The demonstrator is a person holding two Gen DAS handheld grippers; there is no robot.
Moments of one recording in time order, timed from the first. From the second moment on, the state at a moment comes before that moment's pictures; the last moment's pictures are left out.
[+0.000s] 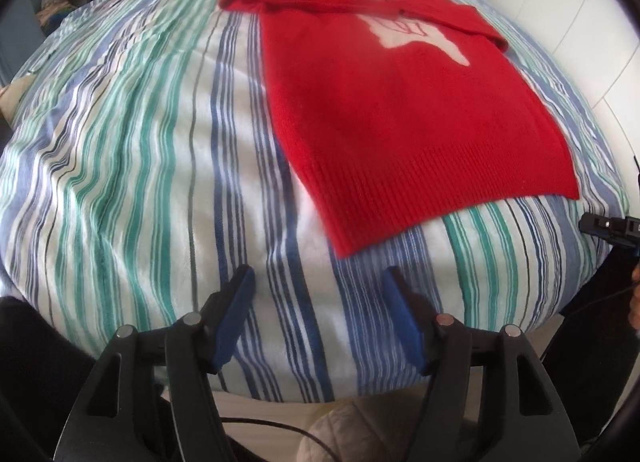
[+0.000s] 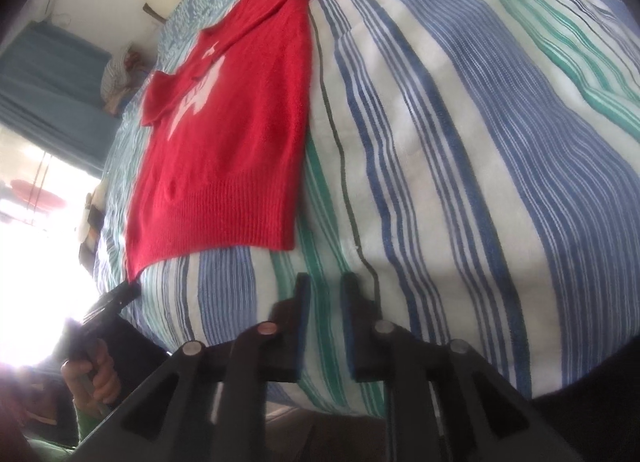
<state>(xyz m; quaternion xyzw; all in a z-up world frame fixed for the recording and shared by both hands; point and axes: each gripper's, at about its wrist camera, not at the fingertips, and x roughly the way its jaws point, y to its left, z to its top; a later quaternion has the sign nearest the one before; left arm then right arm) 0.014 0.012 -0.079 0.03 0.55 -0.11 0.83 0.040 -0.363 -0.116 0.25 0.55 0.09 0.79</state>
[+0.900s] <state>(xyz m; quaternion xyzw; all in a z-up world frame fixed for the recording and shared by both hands) 0.057 0.094 -0.047 -0.03 0.35 0.10 0.93 0.237 -0.270 0.004 -0.18 0.40 0.17 0.88</state>
